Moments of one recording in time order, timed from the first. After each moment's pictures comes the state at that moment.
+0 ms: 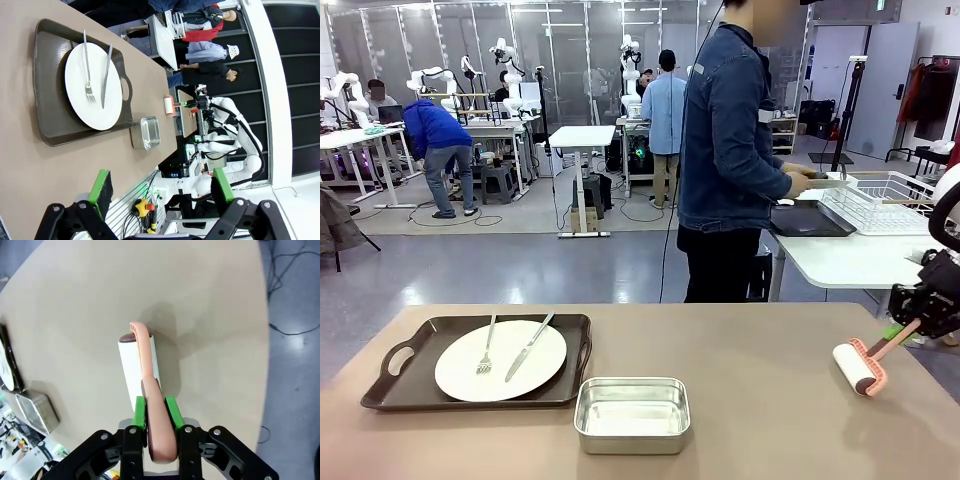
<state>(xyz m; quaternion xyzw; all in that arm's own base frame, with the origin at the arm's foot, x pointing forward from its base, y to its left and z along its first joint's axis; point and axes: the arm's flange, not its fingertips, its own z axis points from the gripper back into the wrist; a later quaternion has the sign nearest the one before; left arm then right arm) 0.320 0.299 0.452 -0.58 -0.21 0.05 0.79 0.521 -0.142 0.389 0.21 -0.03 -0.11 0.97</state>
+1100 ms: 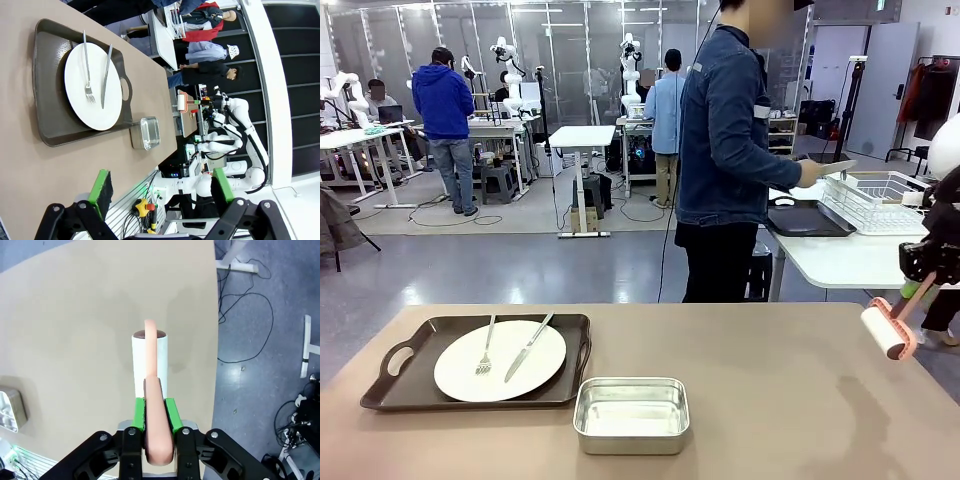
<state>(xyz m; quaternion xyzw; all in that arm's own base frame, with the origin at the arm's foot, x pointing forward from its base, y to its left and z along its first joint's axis) 0.320 0.299 0.452 -0.58 -0.21 0.05 0.79 0.501 -0.100 0.494 0.07 -0.11 -0.02 0.99</state>
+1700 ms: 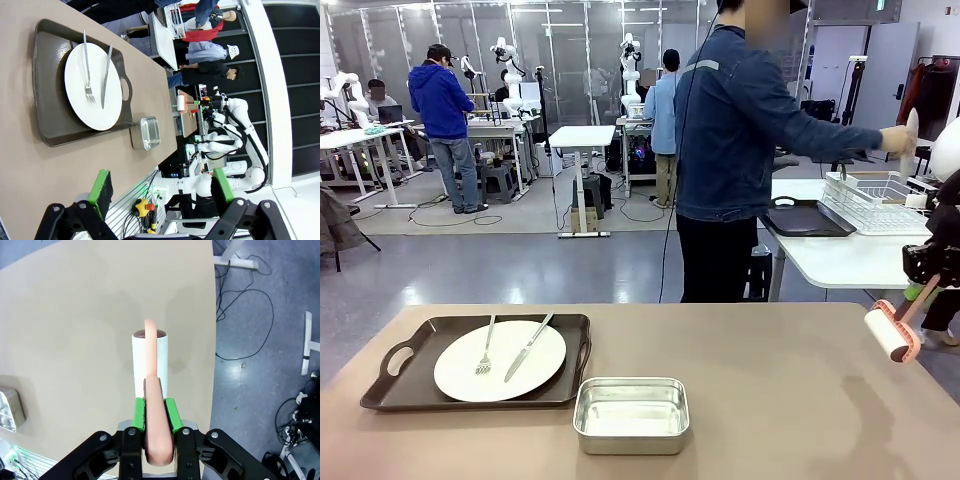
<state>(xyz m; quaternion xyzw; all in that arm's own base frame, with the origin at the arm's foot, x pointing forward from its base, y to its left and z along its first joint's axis) 0.320 0.299 0.452 -0.58 -0.21 0.05 0.79 0.501 -0.108 0.490 0.08 -0.10 -0.03 0.99</state>
